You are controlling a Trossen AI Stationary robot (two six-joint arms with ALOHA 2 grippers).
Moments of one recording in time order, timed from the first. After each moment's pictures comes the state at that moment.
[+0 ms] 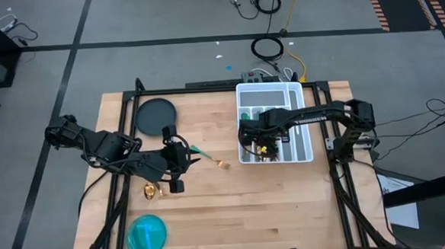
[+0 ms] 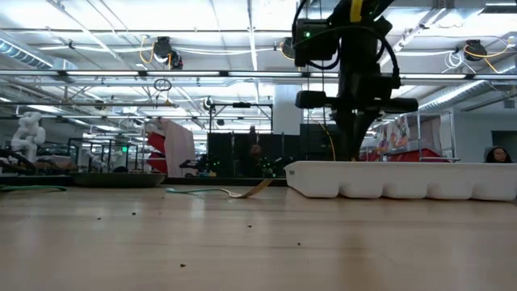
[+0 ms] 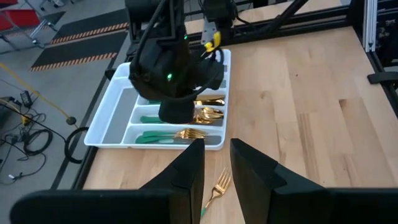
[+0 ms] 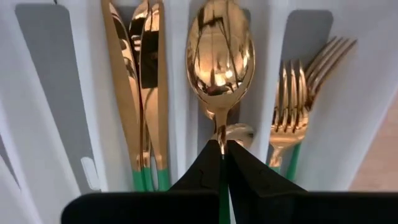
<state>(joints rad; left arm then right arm) -0.45 1.39 1.61 -0.93 -0.58 -0.14 -0.14 1.74 1.24 -0.98 0.12 -1.69</state>
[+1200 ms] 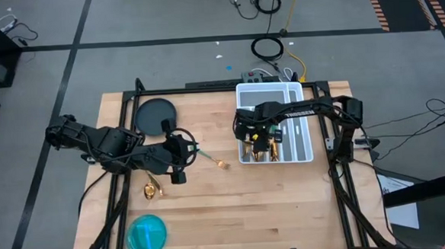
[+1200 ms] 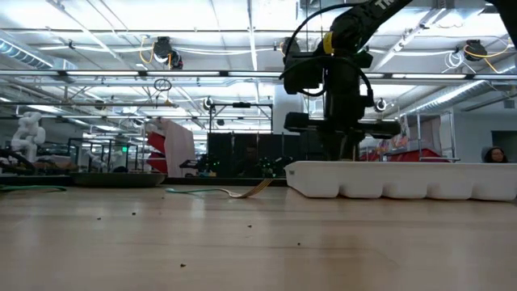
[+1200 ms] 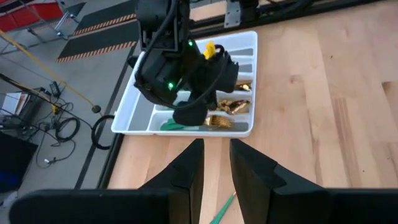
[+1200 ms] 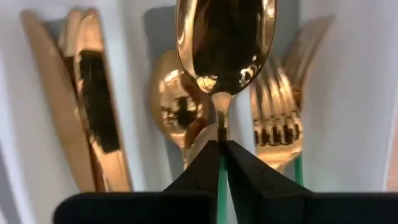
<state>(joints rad) -0.39 1.39 1.61 -0.99 -0.61 -0.10 -0.27 1.84 1.24 -0.84 -0.09 -1.66</state>
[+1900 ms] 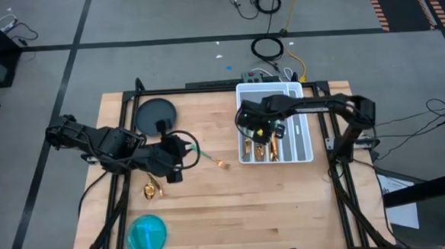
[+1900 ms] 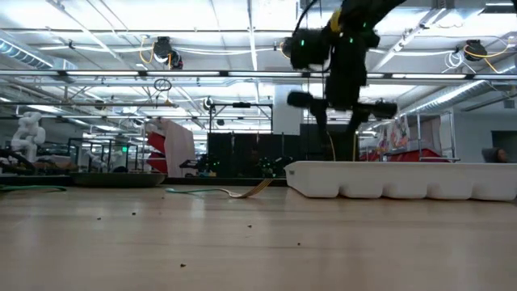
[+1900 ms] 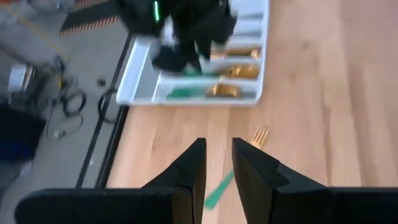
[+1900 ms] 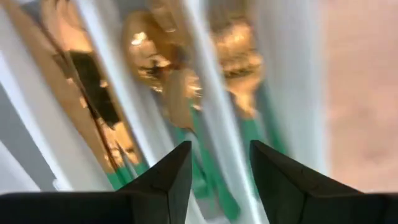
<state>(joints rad) -0.39 1.39 1.60 -1.13 -0.61 -0.18 -0.29 1.72 1.26 -0.87 0.02 -1.51</state>
